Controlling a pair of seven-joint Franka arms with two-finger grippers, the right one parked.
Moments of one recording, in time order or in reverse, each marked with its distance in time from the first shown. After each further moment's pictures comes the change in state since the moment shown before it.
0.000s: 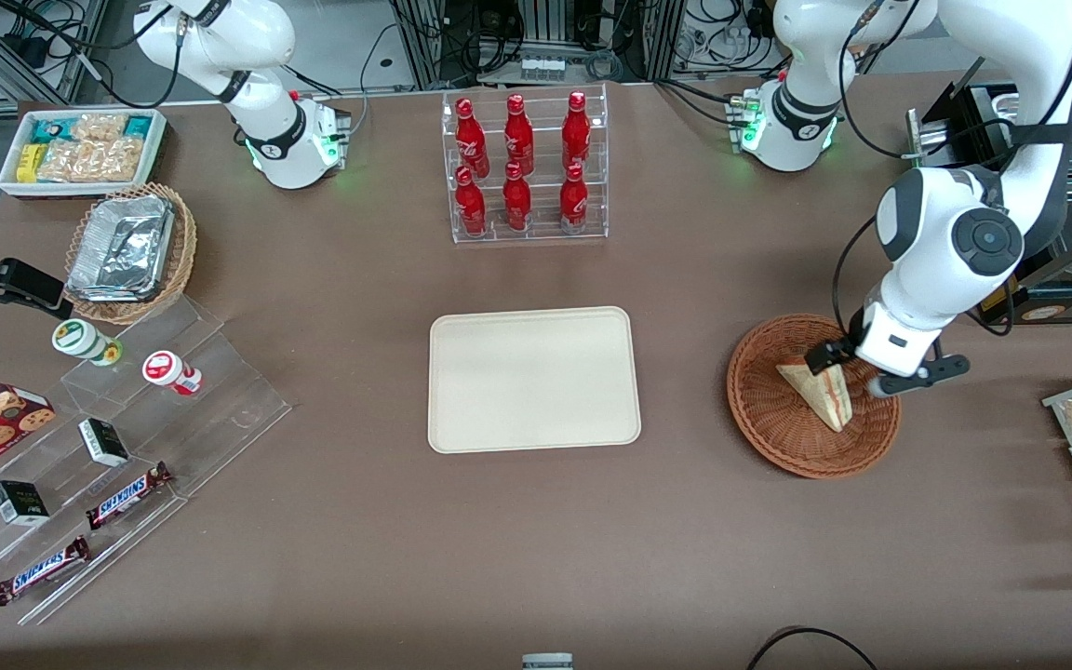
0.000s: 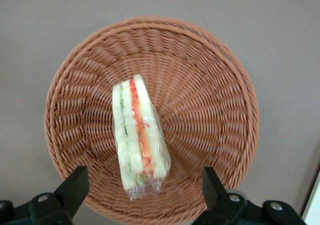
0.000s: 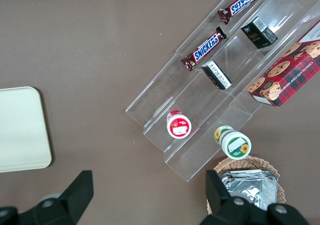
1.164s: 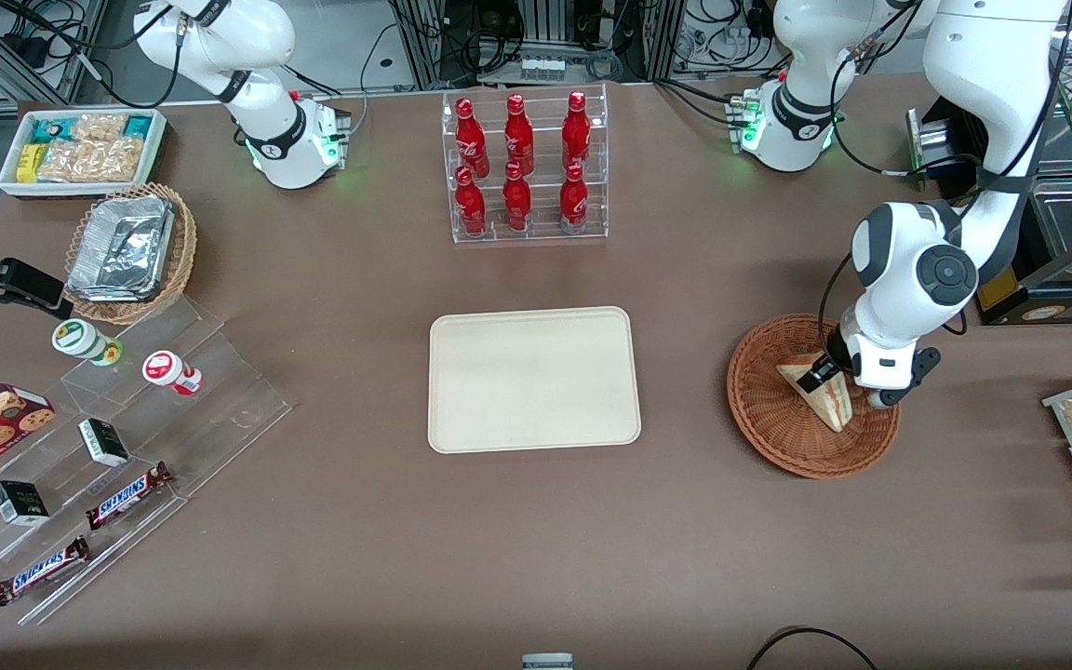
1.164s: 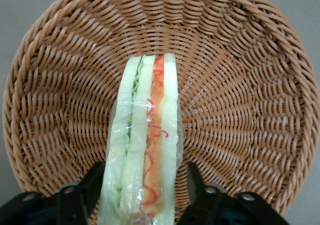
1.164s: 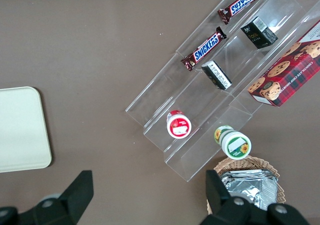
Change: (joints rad) arm 0.003 0.135 0.000 -0.049 -0.001 0.132 -0.278
